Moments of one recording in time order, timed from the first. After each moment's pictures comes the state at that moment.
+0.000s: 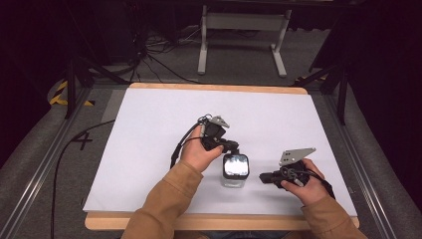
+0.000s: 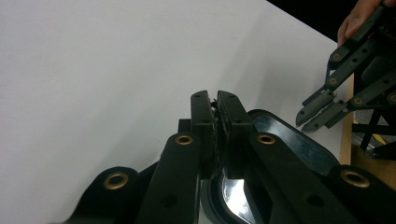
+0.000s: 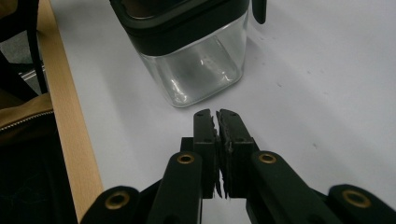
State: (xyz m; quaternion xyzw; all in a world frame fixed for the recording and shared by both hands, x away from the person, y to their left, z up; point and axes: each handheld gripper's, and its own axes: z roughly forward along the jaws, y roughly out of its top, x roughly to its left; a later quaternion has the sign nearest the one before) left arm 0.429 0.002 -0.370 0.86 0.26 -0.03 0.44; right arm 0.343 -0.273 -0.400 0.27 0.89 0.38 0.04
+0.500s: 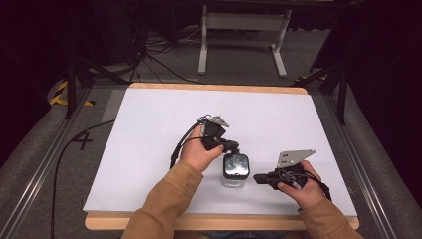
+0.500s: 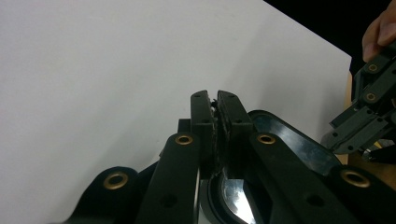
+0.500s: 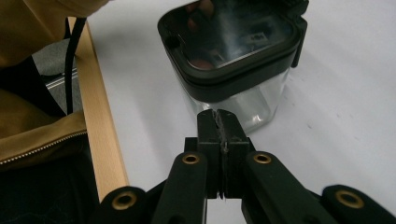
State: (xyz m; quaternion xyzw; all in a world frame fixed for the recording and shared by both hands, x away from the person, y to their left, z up) left arm 0.430 0.003 -0.371 0.85 0.27 -0.04 0.44; right arm 0.331 -0.256 -0.387 0.23 0.88 0.42 0.04
